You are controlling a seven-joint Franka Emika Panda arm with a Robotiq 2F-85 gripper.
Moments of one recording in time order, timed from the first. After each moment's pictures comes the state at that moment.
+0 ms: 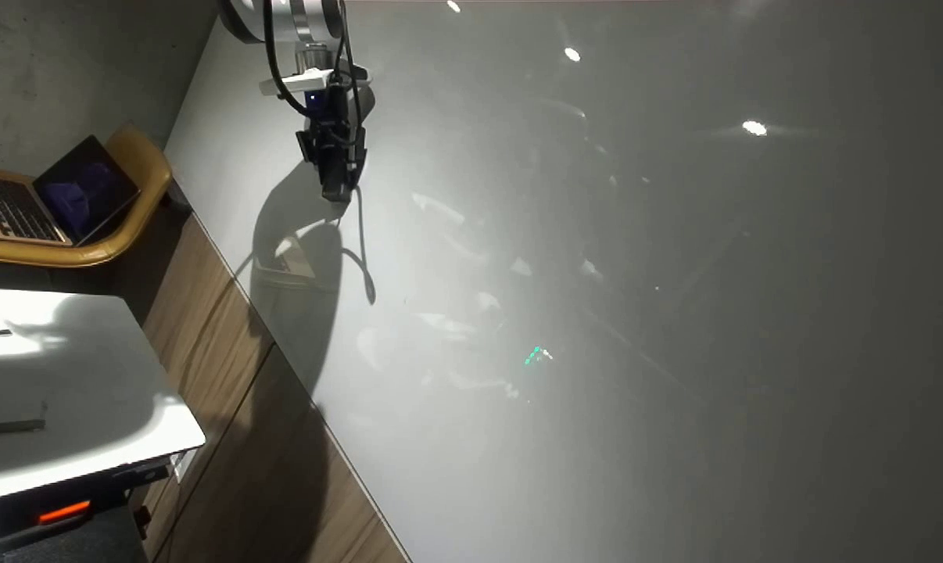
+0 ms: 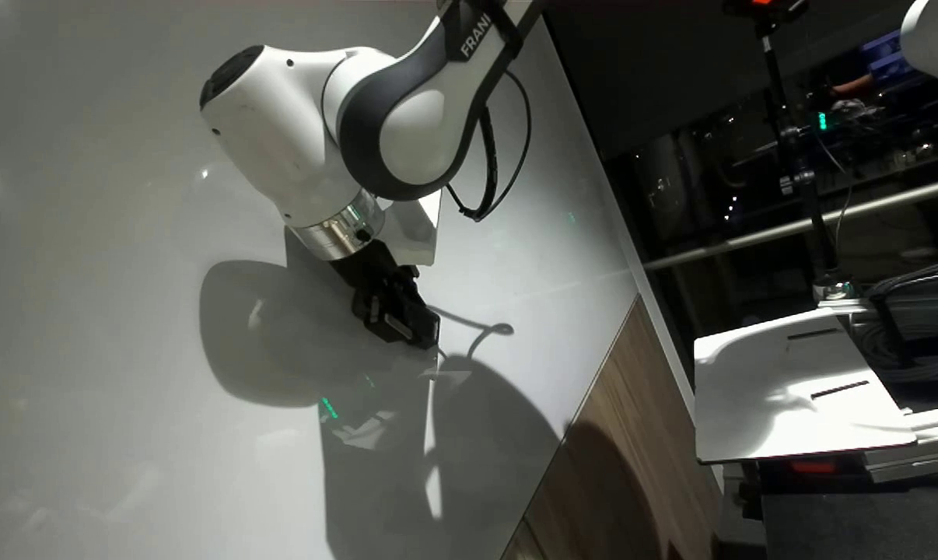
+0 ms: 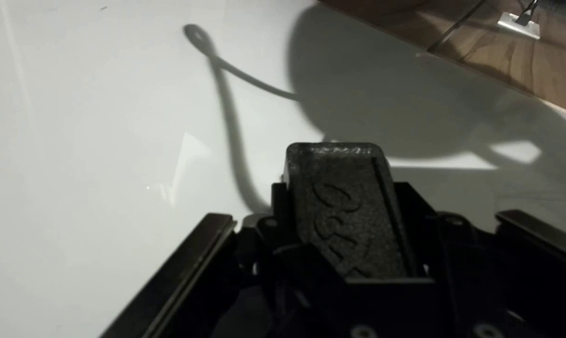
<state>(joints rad) 0.40 0.38 0.13 -1.62 -0.75 1.99 0.50</state>
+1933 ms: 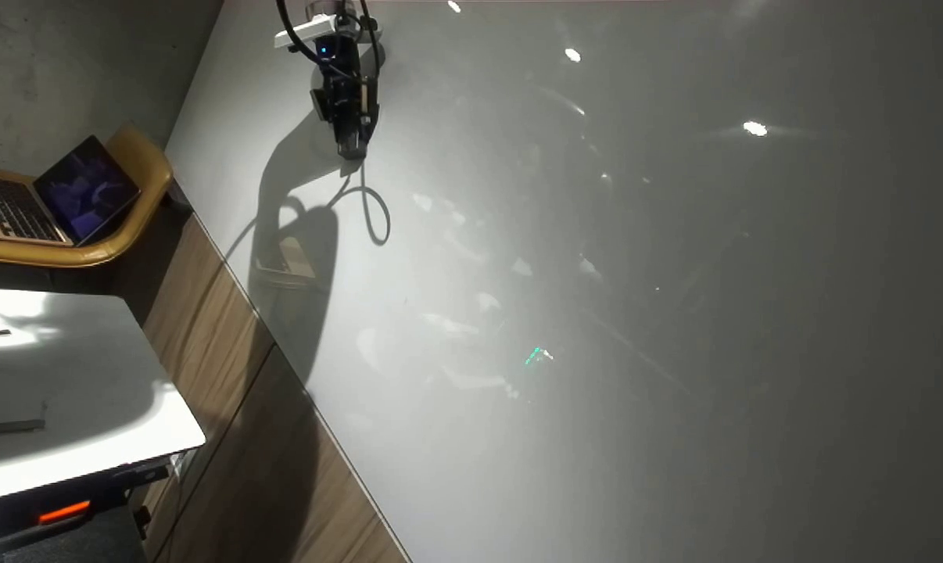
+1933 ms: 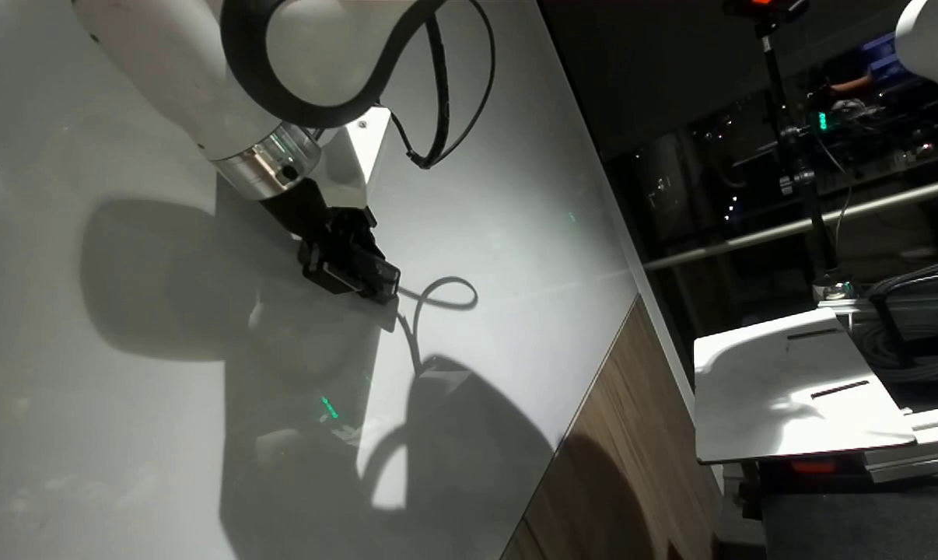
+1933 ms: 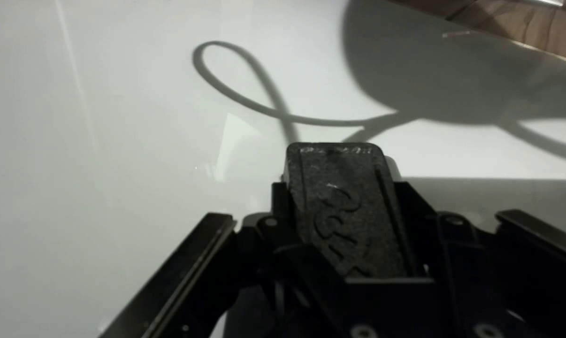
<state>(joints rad) 0.48 0.42 0.14 -1.37 -0.76 1.75 0.50</state>
